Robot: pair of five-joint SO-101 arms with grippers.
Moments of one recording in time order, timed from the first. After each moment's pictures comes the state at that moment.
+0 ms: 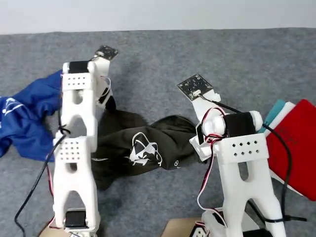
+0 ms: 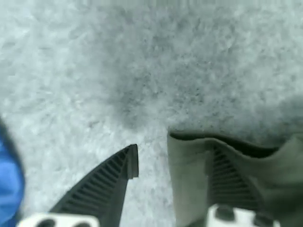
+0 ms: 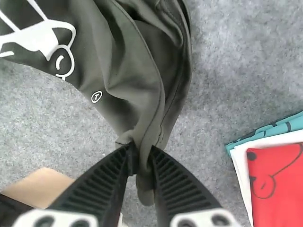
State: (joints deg) left arm -6.1 63.9 -64.3 98.4 -21.6; right arm -12.4 -30.3 20.0 95.5 21.1
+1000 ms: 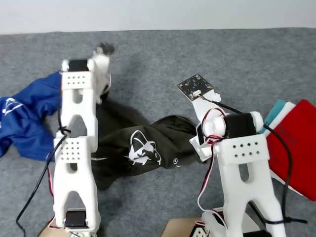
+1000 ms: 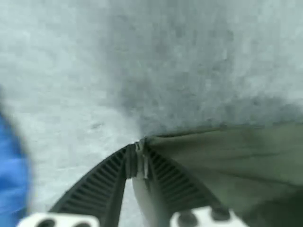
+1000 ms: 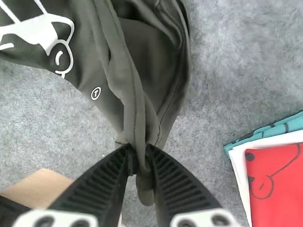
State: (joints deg) left arm -5.1 55.3 -65.5 99.3 -18.2; right arm -12.4 -31.7 20.0 95.5 21.3
